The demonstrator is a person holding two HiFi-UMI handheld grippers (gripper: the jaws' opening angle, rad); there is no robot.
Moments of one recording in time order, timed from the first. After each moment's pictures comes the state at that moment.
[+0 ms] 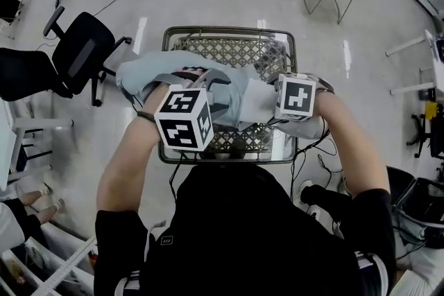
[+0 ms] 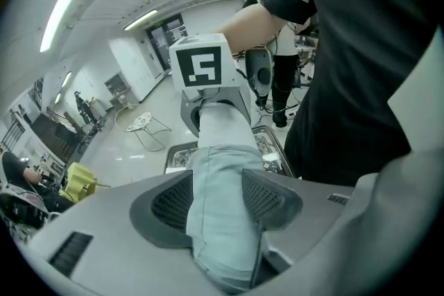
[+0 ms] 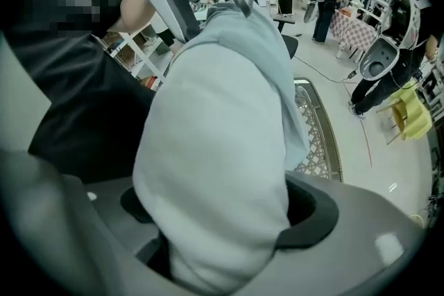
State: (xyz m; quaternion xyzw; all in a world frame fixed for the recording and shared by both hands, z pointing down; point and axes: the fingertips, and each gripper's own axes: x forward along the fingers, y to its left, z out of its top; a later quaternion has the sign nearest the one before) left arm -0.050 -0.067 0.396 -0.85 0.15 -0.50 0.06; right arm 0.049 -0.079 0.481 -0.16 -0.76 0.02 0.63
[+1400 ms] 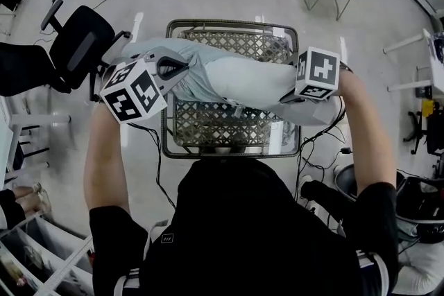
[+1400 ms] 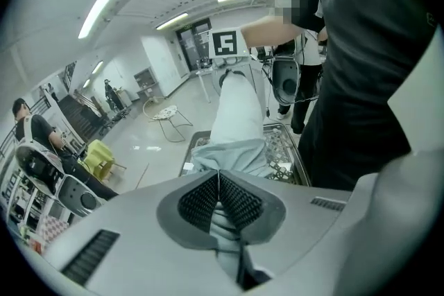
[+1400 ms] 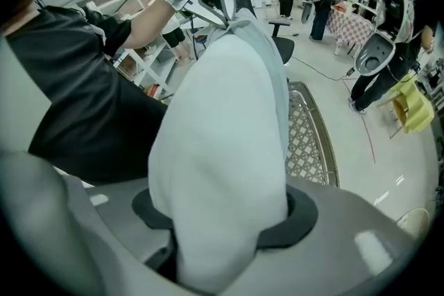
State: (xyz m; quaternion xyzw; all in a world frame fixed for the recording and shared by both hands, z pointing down) left arm -0.179 -0.079 0.386 -0.85 0.24 -0.46 0.02; right arm 0.042 -0.106 0.443 -0.17 -0.76 0.03 0.62
